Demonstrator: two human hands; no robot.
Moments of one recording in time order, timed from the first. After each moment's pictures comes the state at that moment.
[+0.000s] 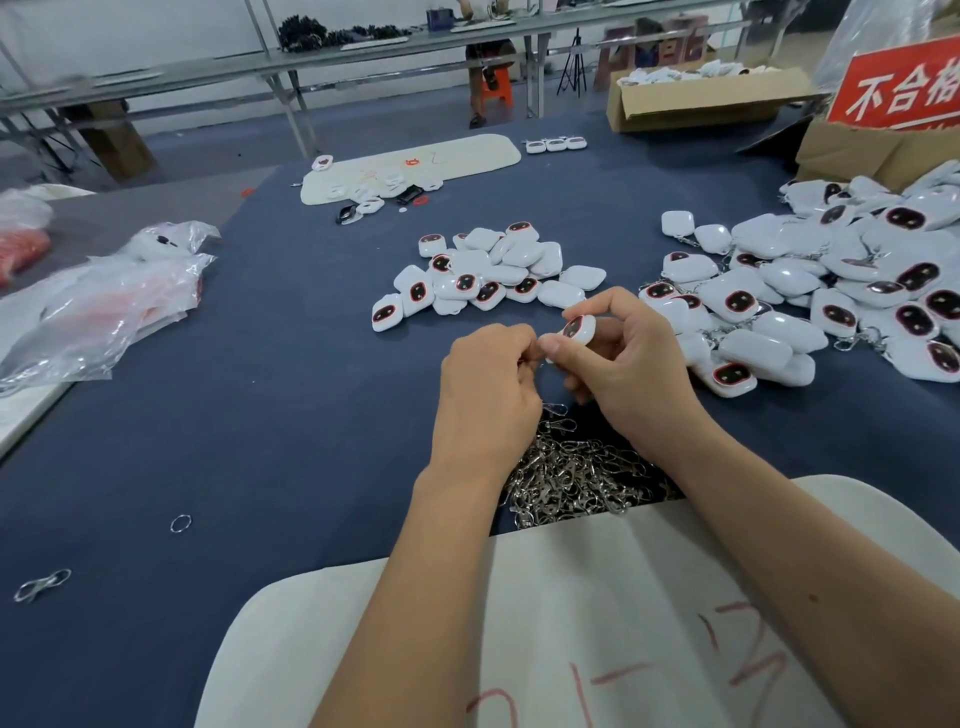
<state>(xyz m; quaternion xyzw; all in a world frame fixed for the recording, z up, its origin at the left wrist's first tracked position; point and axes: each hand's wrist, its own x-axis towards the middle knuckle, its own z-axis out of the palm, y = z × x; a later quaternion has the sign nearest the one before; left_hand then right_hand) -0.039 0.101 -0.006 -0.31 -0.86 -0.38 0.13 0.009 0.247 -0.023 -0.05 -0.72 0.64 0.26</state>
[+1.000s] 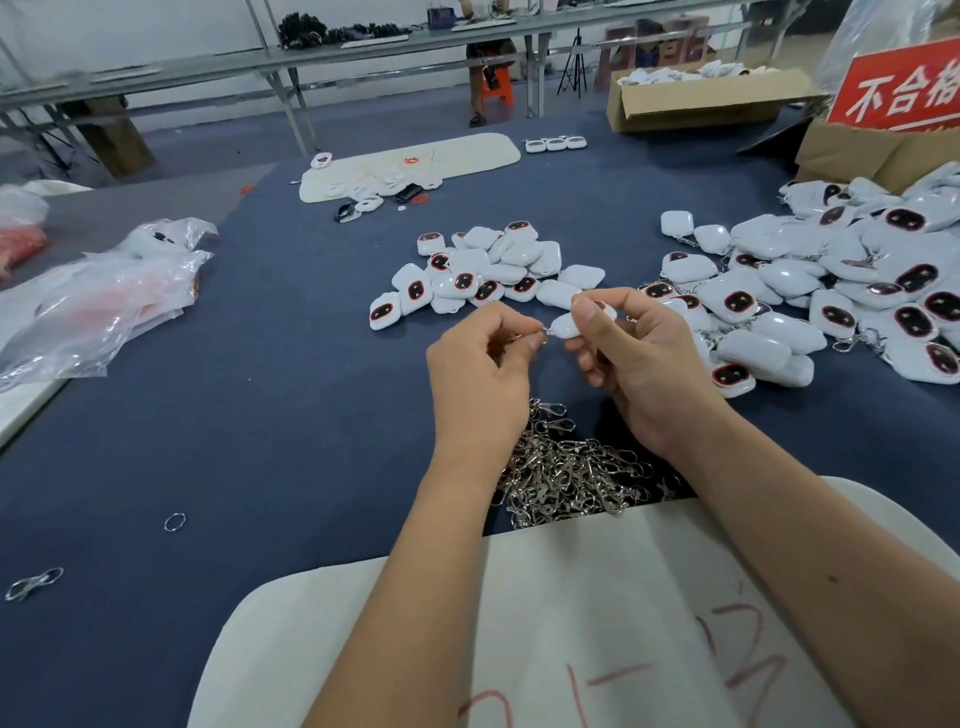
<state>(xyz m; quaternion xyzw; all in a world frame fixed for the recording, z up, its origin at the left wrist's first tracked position) -0.039 0.109 -0.007 -0.22 -0.75 -0.62 0.08 0.012 0.248 -0.010 -0.07 -0.57 0.79 0.22</state>
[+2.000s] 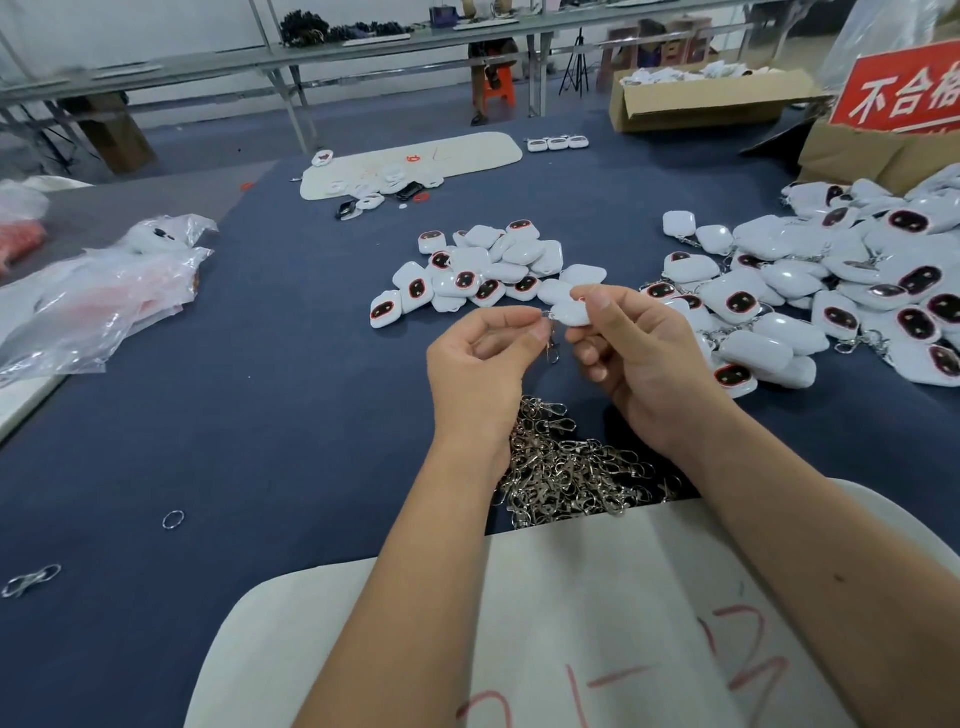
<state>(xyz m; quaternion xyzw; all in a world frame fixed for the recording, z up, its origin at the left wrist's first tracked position) -0.034 0.113 -0.003 -0.10 -0.61 -0.78 -0.07 0.011 0.253 -0.010 -0.02 -0.53 0.83 0.19</state>
